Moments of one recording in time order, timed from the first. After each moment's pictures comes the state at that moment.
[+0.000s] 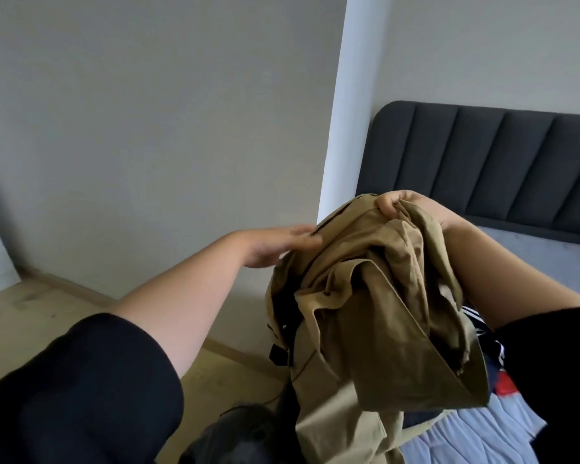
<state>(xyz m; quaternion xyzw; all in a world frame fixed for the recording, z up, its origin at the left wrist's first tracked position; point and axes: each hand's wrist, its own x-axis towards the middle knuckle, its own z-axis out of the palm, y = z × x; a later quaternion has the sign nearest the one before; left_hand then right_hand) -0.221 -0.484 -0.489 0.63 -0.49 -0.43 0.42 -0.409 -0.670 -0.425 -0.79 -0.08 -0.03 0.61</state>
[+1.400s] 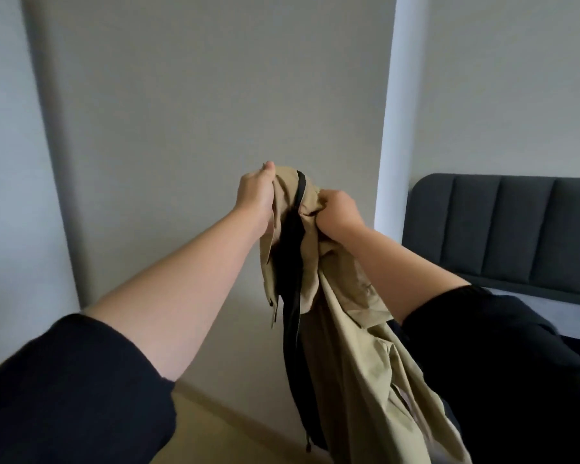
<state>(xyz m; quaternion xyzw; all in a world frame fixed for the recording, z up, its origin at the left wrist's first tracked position) -0.180 -0.411 -0.284 0.59 -0.20 0.01 0.78 -0.237 -0.536 -0.312 -0.89 0.16 -0.36 0.24</state>
